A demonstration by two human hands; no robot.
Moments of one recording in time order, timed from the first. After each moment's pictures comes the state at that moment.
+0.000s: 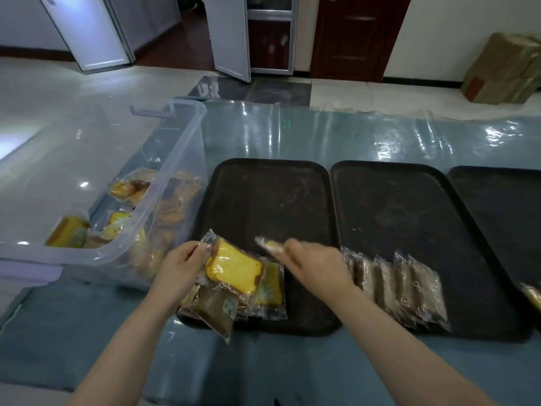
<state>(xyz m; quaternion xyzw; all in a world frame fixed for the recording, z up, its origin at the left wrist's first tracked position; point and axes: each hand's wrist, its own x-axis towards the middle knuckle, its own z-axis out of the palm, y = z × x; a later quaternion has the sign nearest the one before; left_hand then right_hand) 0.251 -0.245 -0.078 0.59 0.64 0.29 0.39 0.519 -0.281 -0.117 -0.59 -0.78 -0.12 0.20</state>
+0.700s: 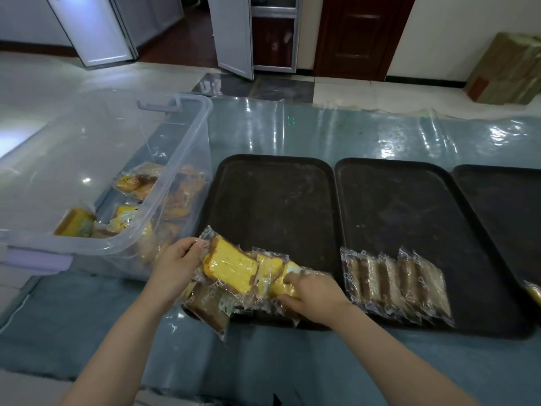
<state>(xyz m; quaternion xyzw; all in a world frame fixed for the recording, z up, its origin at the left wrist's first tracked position) 0.235 -0.248 -0.083 0.58 0.63 0.31 0.41 0.506 -0.311 -0.153 -0.62 -0.77 0.13 -0.03</state>
